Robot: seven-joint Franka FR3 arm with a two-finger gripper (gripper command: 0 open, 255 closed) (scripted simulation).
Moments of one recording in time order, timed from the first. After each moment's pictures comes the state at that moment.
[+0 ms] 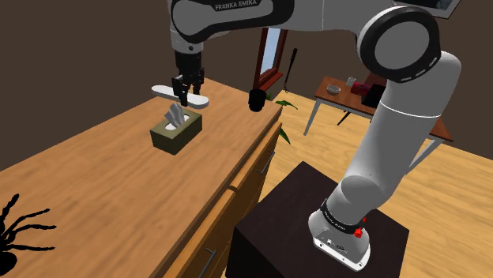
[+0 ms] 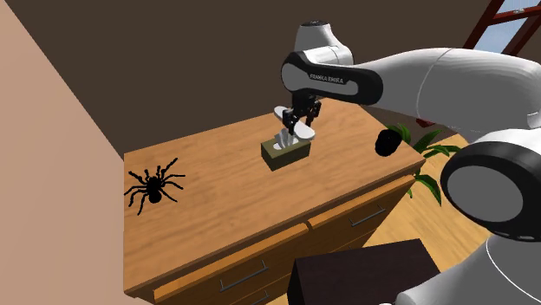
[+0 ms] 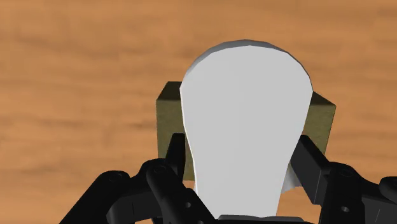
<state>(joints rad) -0.06 0.16 0.40 -1.69 -0.04 1.84 -0.04</state>
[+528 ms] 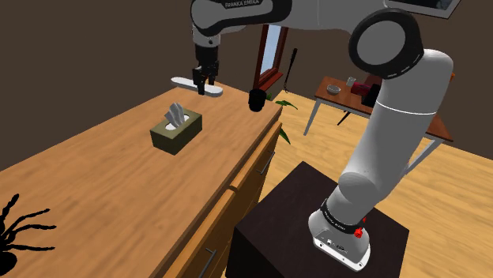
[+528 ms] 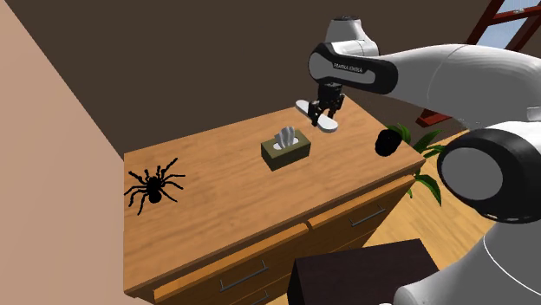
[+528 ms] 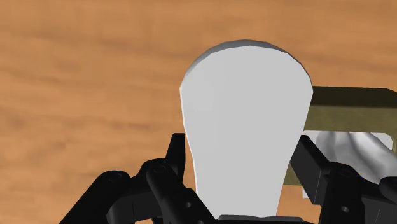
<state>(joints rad) -0.16 0.21 0.33 -1.64 -0.05 1.83 -0.20</state>
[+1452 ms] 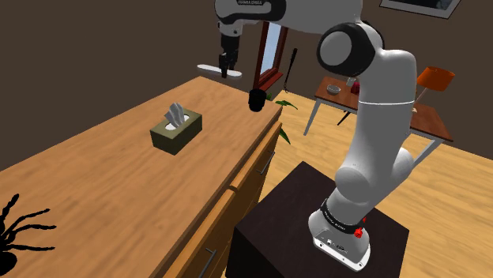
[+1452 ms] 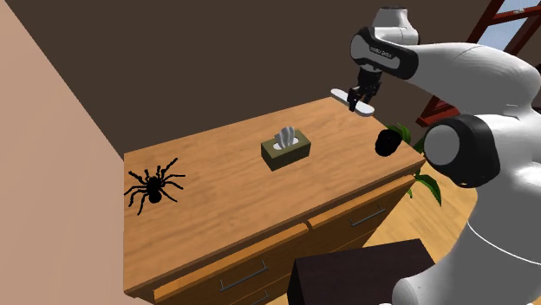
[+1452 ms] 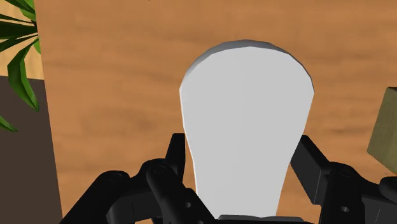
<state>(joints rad) -0.30 0.44 0.23 -1.30 -0.08 1.71 -0.46</state>
